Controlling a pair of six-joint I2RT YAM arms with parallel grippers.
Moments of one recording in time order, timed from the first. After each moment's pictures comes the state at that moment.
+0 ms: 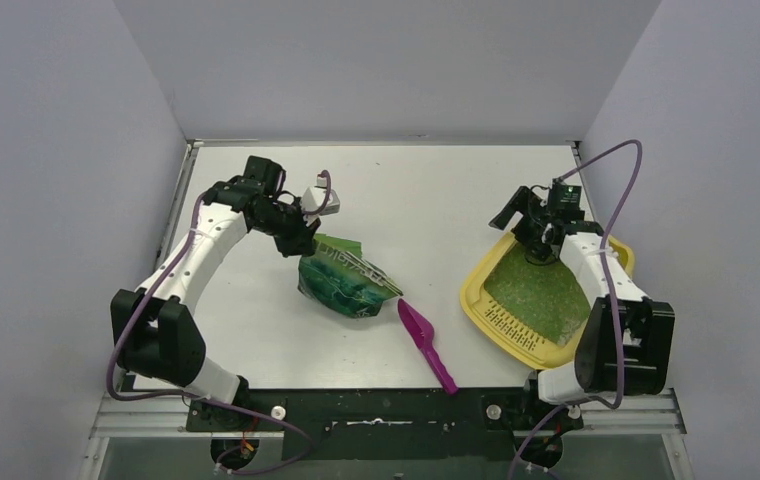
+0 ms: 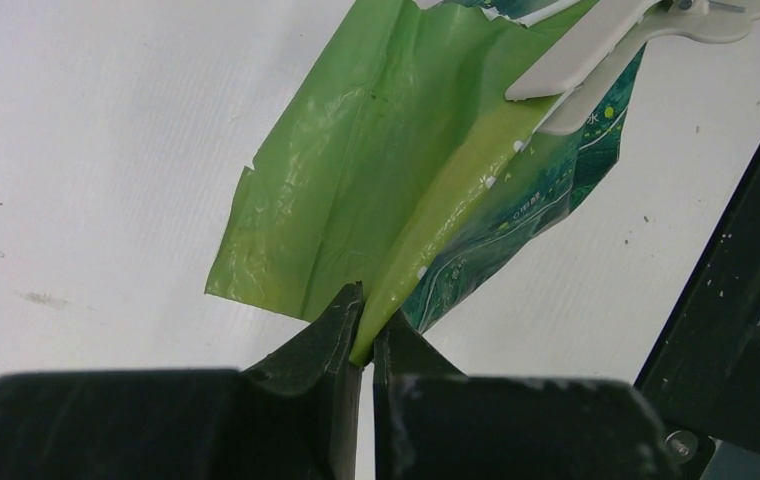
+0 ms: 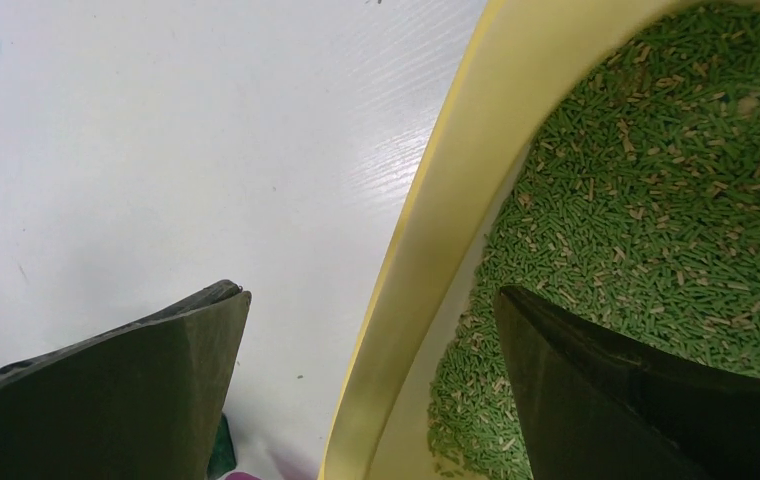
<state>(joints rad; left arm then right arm) -0.28 1.52 1.33 -0.97 0.57 0.74 -0.09 1.42 0.98 -0.42 -0.19 0.56</state>
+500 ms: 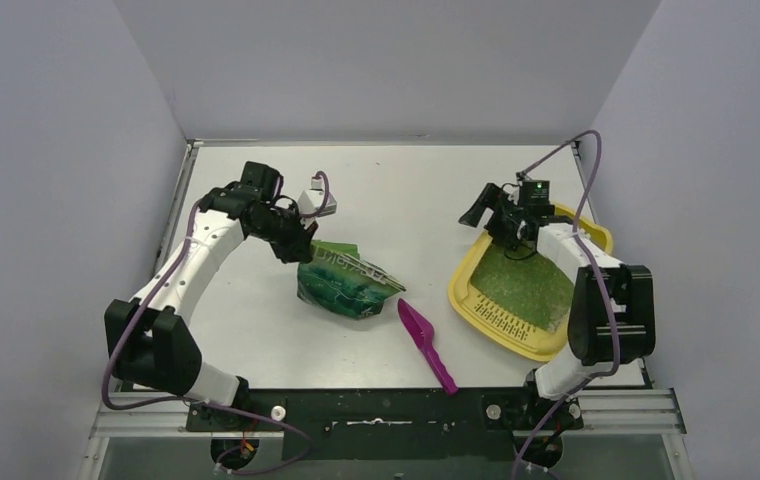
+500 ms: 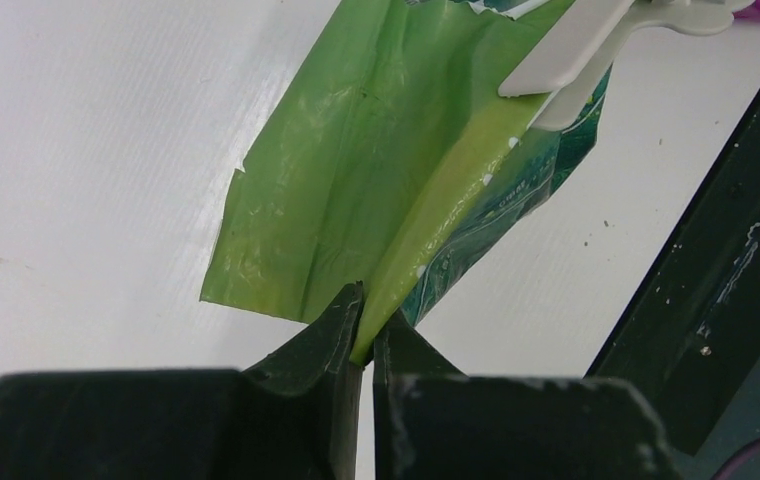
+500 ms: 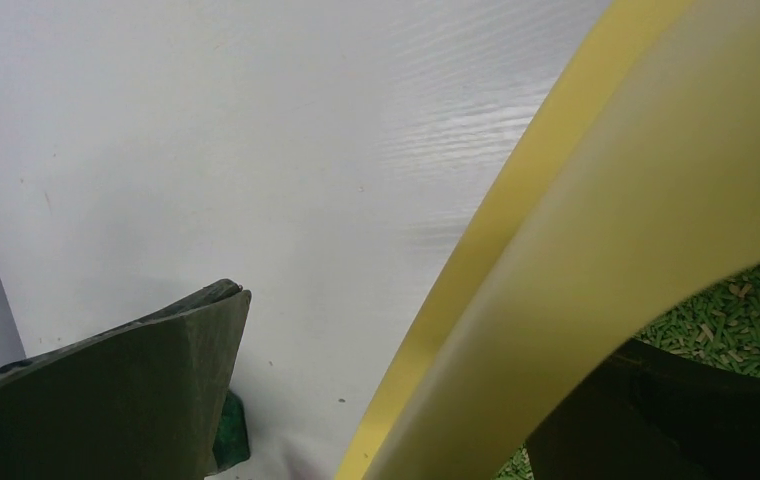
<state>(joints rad) -0.28 1.49 1.31 -0.99 0.55 0.64 0.02 1.58 0.97 -0.20 -0.30 0.56</state>
